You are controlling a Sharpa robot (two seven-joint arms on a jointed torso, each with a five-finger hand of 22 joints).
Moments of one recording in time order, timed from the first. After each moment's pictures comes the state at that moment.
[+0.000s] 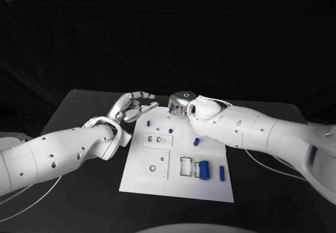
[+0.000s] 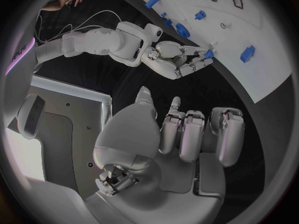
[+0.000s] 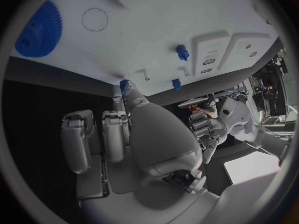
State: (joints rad) left arm 1.21 -0.73 -0.18 1.36 -0.63 -0.62 0.50; left_hand 1.28 0.14 -0.26 0.29 0.21 0.64 0.18 0.34 0.07 1.47 0.16 1.57 1.31 1.46 0.12 1.57 1.31 0.01 1.46 0.23 1.57 1.31; right arm 1.25 -0.28 -0.16 0.91 -1.64 -0.30 -0.19; right_hand 1.53 0.16 0.01 0.05 0.05 0.97 0.08 0.06 0.06 1.07 0.08 0.06 0.06 1.47 0.00 1.57 1.31 0.01 1.47 0.10 1.57 1.31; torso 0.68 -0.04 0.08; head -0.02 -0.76
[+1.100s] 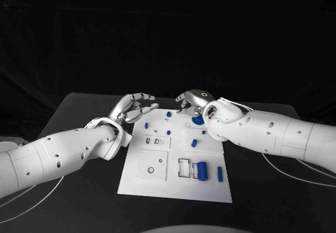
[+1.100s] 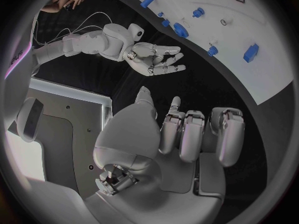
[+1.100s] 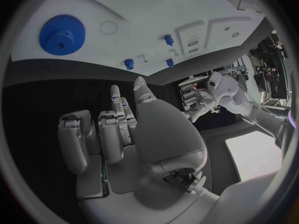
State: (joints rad) left arm 1.21 -0.69 -0.19 1.30 -0.63 -0.62 0.50; left_hand 1.28 0.14 -0.26 0.29 0.21 0.64 0.18 0.34 0.07 1.46 0.15 1.57 1.31 1.46 0.12 1.57 1.31 0.01 1.46 0.23 1.57 1.31; right arm 1.28 -0.55 -0.16 1.23 -1.48 -0.48 -0.18; right_hand 1.42 0.08 -0.04 0.12 0.05 0.79 0.13 0.07 0.07 1.06 0.11 0.13 0.09 1.47 0.05 1.57 1.31 0.01 1.47 0.15 1.57 1.31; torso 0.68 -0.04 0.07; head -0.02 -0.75
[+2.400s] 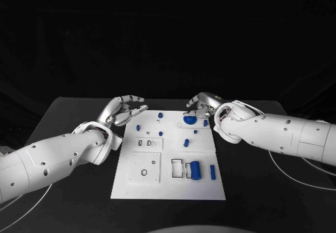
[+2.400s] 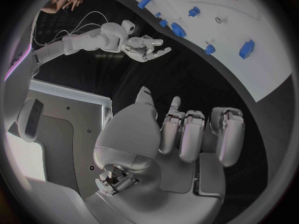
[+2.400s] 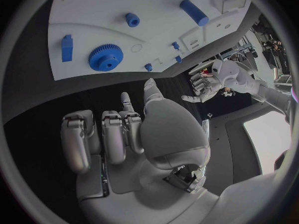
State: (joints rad) left arm 1.21 -0.69 -0.19 1.29 -0.63 -0.62 0.51; left_hand 1.29 0.14 -0.26 0.29 0.21 0.64 0.18 0.33 0.07 1.46 0.15 1.57 1.31 1.46 0.12 1.57 1.31 0.01 1.46 0.23 1.57 1.31; right arm 1.26 -0.70 -0.17 1.29 -1.30 -0.49 -0.17; right_hand 1.28 0.06 -0.08 0.14 0.07 0.89 0.11 0.10 0.16 1.47 0.04 1.57 1.31 1.47 -0.02 1.57 1.31 0.01 1.47 0.10 1.57 1.31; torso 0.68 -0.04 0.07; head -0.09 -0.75
